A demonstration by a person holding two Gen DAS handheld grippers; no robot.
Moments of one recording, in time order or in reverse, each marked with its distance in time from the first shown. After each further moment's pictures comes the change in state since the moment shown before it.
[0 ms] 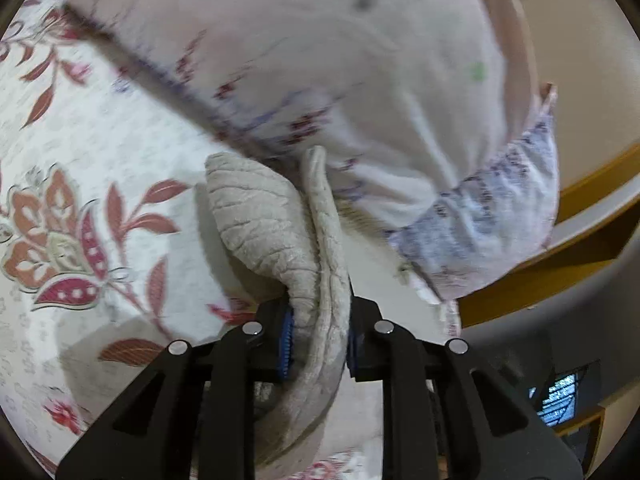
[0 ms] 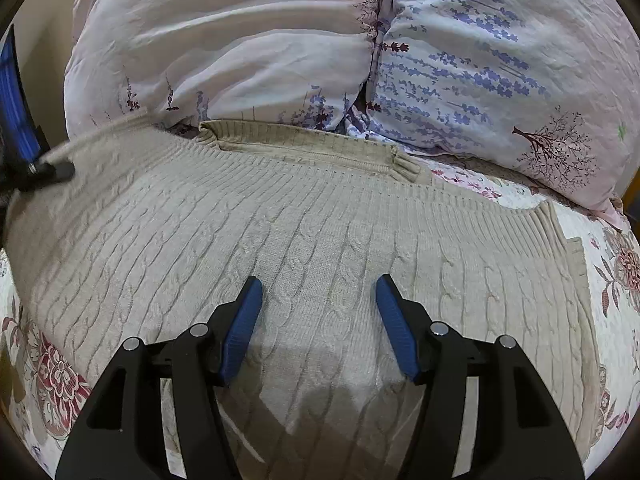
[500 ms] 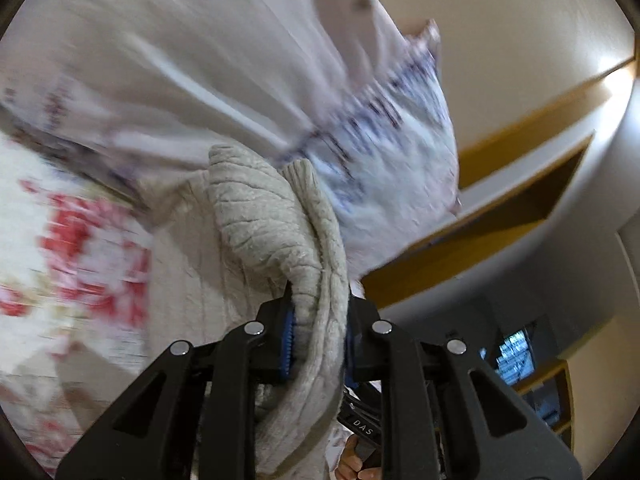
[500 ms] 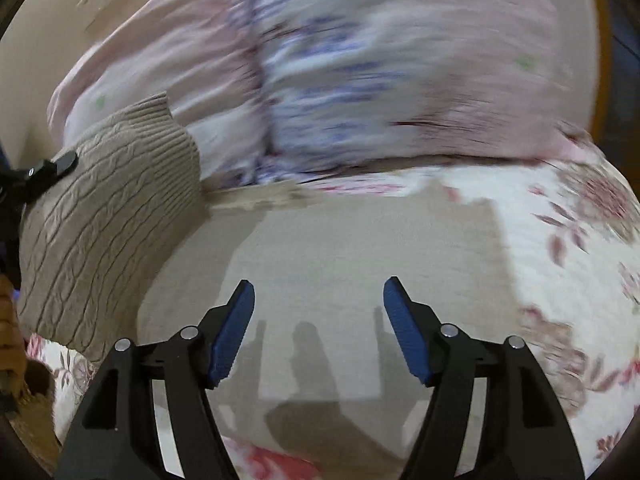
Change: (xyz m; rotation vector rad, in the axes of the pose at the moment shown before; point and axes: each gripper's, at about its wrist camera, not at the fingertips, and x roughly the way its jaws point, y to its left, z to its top) left arm 0.049 -0.130 -0.038 0.120 0.051 -0.314; right arm -0.061 -0.101 -0.043 0.299 -0.112 0.062
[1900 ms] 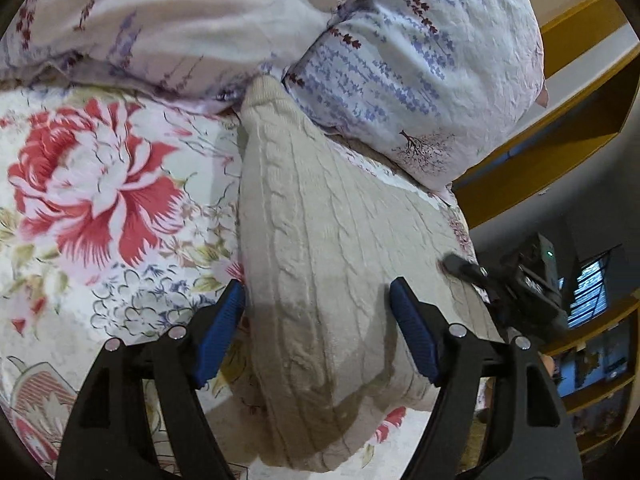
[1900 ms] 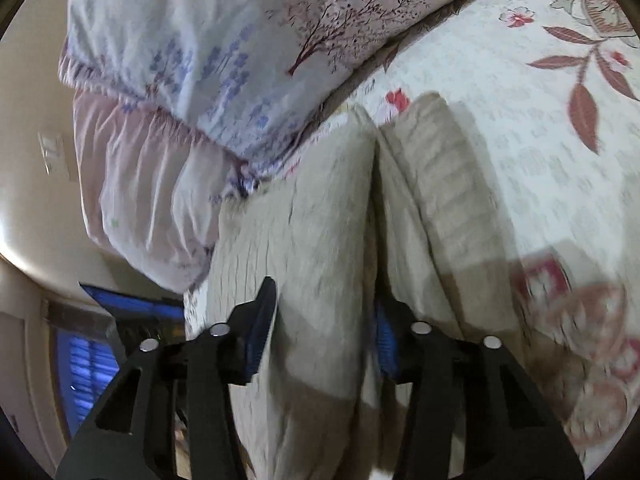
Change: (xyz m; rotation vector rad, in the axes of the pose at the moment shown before) left arm 0.084 0.035 -0.059 0.131 0.266 0.309; right arm 0.057 -0.126 0.033 0.539 0.291 0.454
